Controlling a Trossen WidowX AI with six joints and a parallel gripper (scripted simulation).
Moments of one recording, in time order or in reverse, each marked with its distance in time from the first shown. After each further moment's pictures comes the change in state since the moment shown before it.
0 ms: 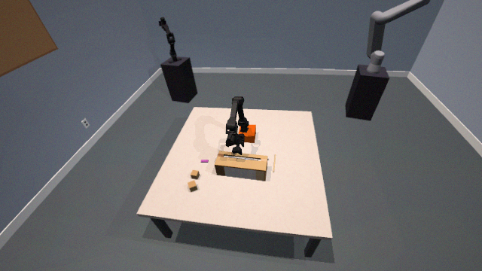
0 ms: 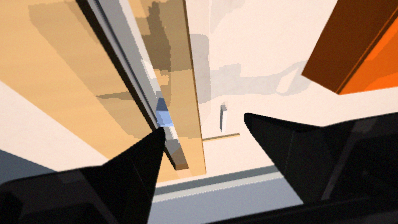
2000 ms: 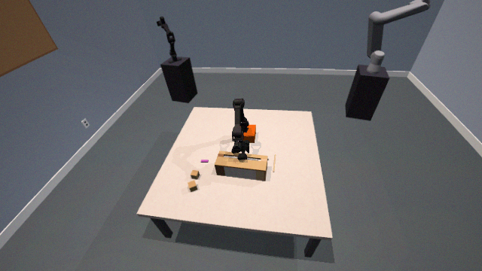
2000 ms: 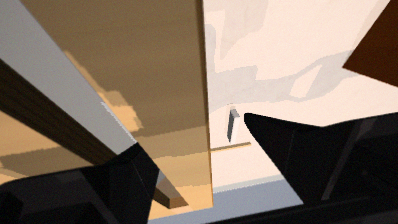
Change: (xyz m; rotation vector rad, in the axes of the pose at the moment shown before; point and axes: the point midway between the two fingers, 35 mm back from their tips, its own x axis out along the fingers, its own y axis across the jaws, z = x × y) arm 0.073 0.000 -0.015 0.007 0.007 -0.005
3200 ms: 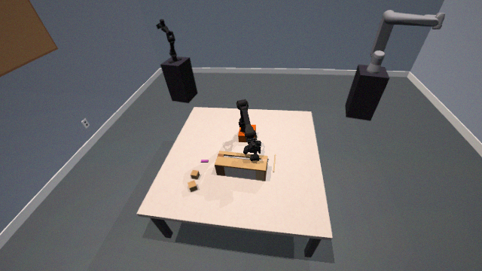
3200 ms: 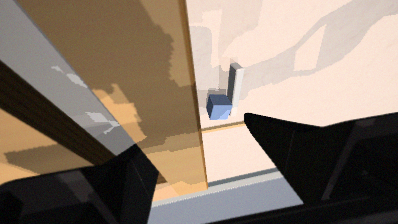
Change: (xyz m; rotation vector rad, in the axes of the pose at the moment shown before) arm 0.025 -0.004 -0.089 0.001 0.002 -0.019
